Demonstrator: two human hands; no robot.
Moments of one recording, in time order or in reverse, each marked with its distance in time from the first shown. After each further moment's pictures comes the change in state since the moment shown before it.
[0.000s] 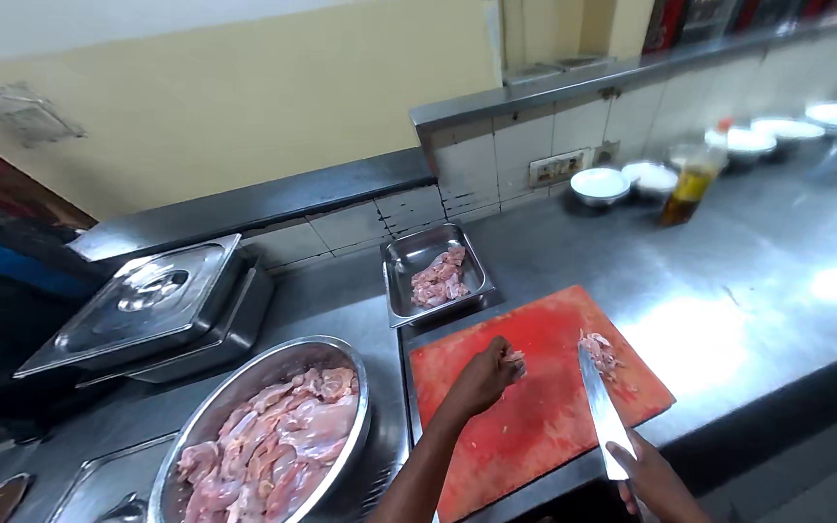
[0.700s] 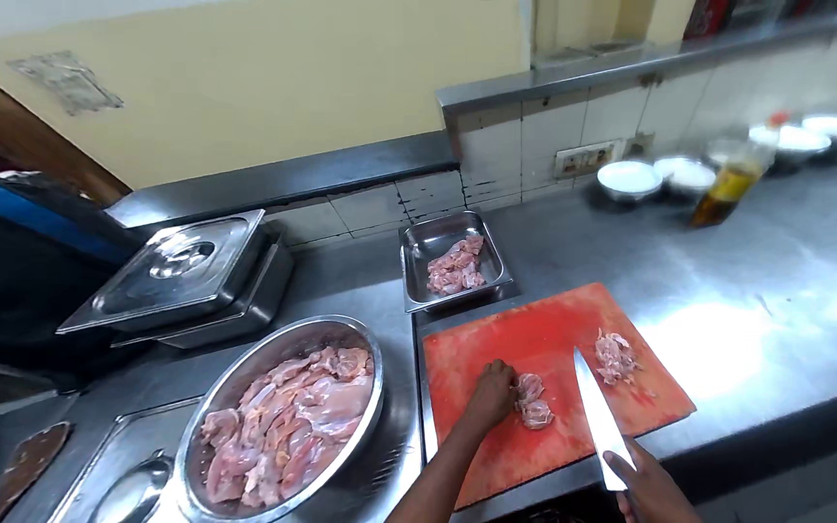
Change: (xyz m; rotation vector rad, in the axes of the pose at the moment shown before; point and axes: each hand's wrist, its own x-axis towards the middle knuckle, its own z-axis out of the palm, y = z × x) left_hand 0.022 -0.079 0.052 0.285 0.001 -0.121; right_hand -0.004 -0.003 0.016 -0.022 -0.089 0.014
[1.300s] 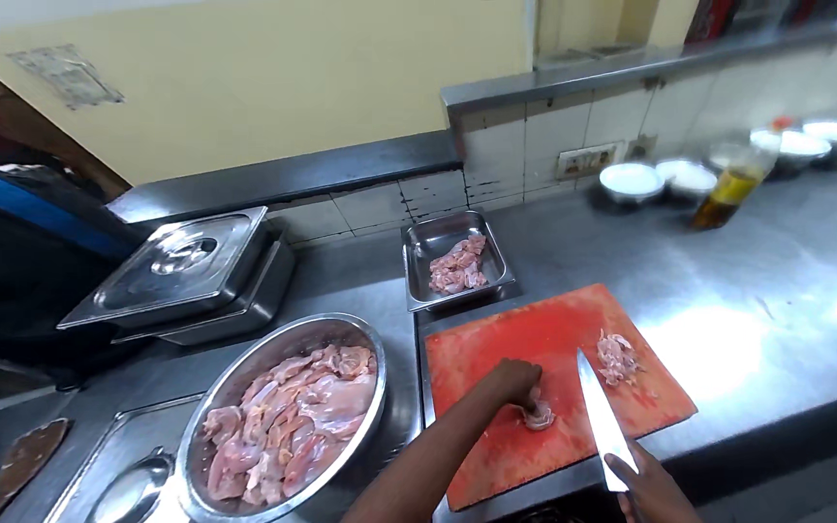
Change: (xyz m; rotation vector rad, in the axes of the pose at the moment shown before) left_hand 0.036 0.033 -0.020 0.387 -0.407 0.244; right_hand 0.001 0.003 0.002 0.059 0.015 0.003
